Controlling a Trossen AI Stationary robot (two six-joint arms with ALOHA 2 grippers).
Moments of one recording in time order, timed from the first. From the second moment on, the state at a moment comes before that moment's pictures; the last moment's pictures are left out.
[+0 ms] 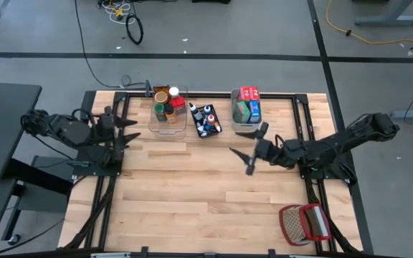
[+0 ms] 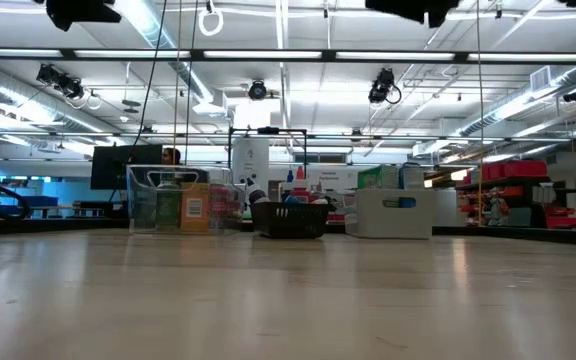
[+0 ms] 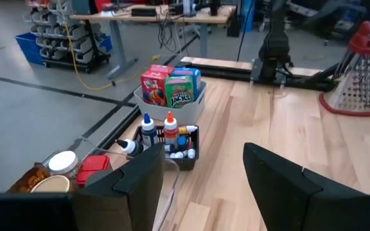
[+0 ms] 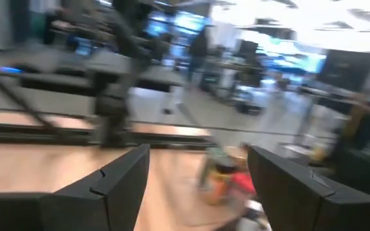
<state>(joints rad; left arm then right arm) -0.42 0.43 0.82 -0.75 -0.77 -0.24 0.30 1.14 0.66 0.51 0.63 -0.24</state>
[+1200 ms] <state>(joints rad) -0.42 0.00 0.33 -0.26 -0.58 0.12 0.35 0.60 0.31 0.42 0.12 -0.14</state>
